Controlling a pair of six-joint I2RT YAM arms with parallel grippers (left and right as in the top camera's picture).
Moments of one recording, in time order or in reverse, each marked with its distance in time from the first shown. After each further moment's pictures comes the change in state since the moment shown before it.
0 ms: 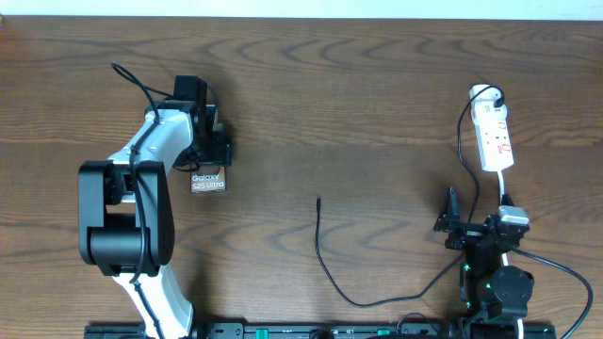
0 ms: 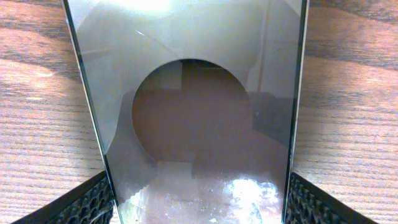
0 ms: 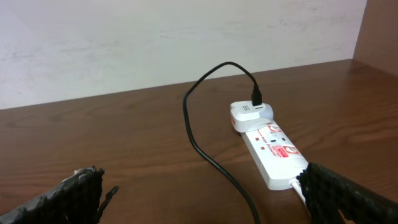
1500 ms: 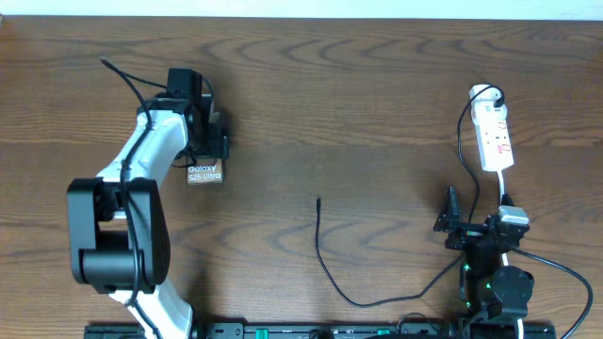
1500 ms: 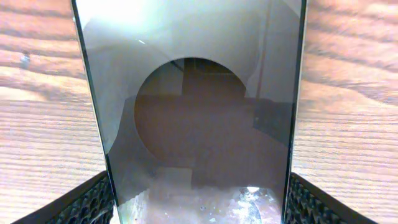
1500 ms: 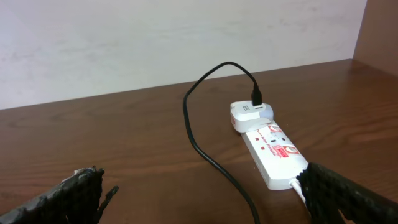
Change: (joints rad) left arm 0.000 -0.107 0.000 0.000 -0.006 0.000; right arm 0.000 0.000 0.000 0.000 0.000 0.000
